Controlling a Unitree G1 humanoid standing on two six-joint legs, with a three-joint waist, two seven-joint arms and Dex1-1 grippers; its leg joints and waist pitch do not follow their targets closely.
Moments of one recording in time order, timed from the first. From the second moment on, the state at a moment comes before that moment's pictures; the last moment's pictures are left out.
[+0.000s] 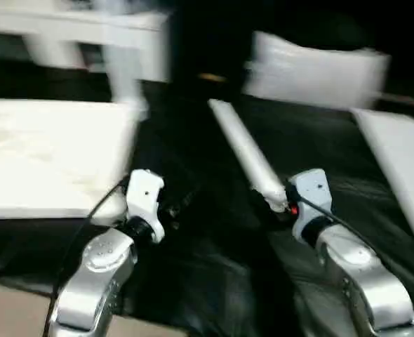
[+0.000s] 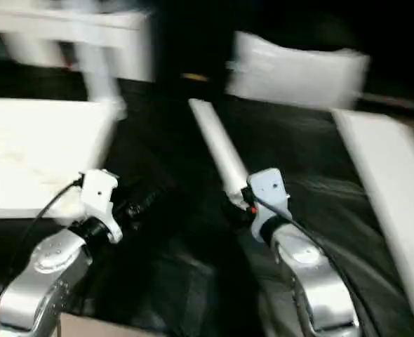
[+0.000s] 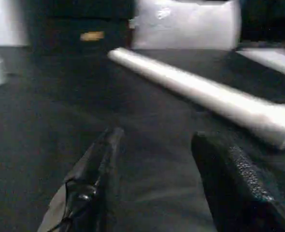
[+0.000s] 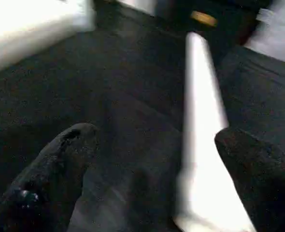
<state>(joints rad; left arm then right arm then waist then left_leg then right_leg) -0.03 0.23 -0.07 -0.25 -0.18 0.40 -0.36 -0.08 -0.20 0.14 -0.35 0.11 0.62 0.25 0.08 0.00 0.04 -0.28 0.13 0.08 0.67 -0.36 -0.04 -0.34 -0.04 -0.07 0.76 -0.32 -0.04</state>
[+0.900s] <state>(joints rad) -0.12 0.53 -0.25 -0.40 -0.29 0.63 -0.75 -0.60 -0.30 0.09 0.15 0.12 0.99 0.34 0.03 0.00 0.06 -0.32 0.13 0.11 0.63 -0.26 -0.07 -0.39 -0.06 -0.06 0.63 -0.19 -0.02</state>
